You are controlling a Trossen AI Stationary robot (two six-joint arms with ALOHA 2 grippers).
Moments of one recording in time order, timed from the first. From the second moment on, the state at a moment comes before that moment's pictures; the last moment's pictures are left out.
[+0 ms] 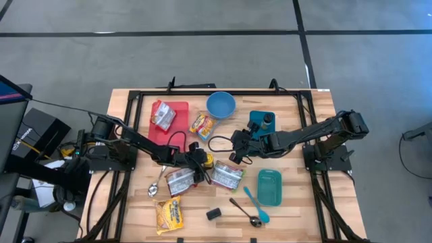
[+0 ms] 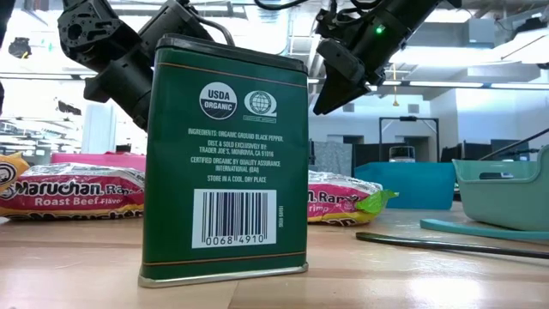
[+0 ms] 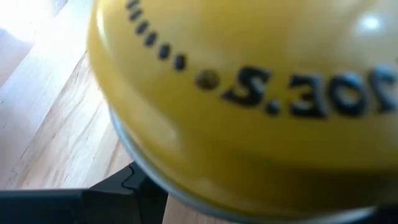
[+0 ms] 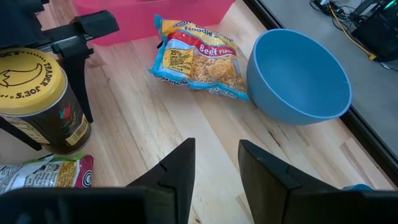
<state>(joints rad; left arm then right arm) -0.18 1.77 0.66 0.38 -0.28 -0.24 0.15 1.58 1.06 -0.38 0.65 0.34</state>
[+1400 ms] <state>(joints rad) -0.18 1.59 0.66 0.31 -0.28 -0.24 0.15 1.58 1.06 -0.36 0.66 0.34</state>
